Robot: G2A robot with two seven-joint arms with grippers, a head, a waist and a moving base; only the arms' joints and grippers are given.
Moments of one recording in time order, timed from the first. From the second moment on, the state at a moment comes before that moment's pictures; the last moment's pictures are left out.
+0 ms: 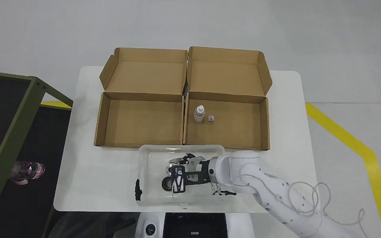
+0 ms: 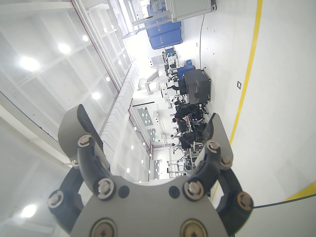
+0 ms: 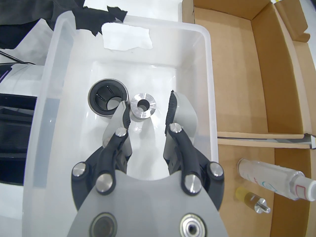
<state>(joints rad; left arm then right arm) -0.29 -0.19 -0.48 -1.38 1.96 -0.31 0.15 -1.04 -1.13 0.73 -1.87 -1.35 -0.73 0.53</state>
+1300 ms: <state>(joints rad) -0.29 -0.19 -0.48 -1.38 1.96 -0.31 0.15 -0.95 -1.20 0.62 -1.67 -1.31 -0.70 0.51</state>
